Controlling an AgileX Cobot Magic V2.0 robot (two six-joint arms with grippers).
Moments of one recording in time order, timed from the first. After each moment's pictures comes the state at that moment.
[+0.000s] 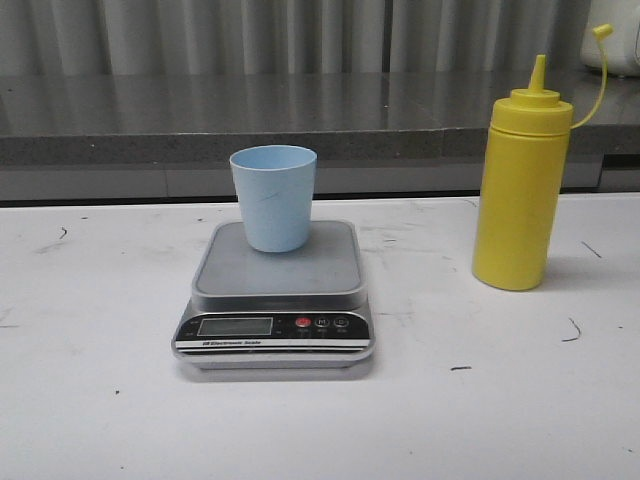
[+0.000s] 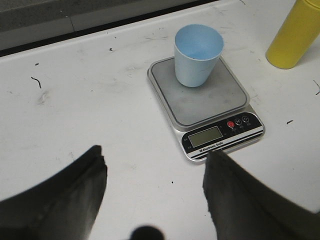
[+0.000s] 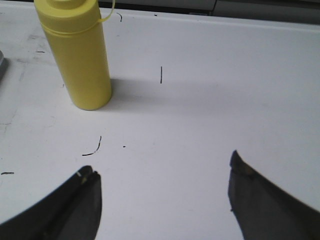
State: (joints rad) left arm -0.47 0.79 -0.86 0.09 0.77 -0.14; right arm 0.02 0.66 -0.55 -0.10 0.54 0.07
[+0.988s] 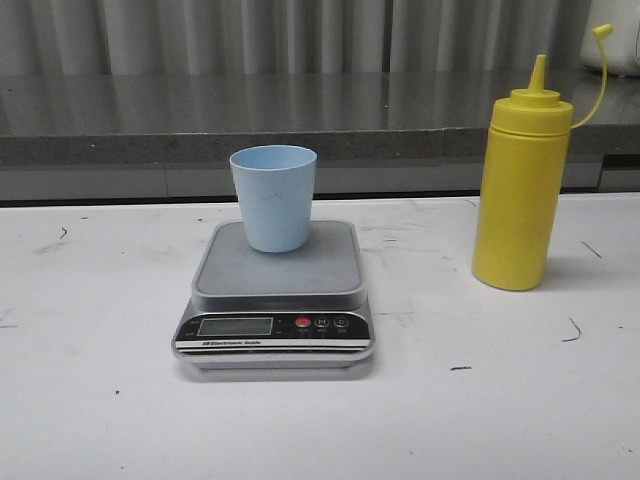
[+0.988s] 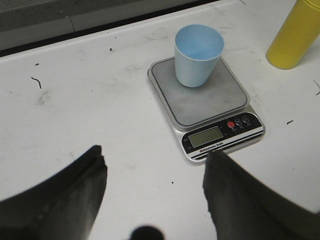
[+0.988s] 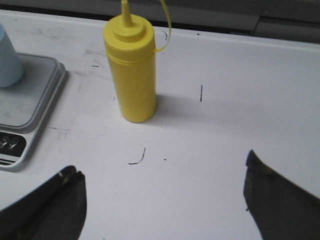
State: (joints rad) left arm -0.47 0.79 -0.86 0.09 0.77 -0.14; right arm 0.03 0.70 -0.71 0.16 0.66 -0.16
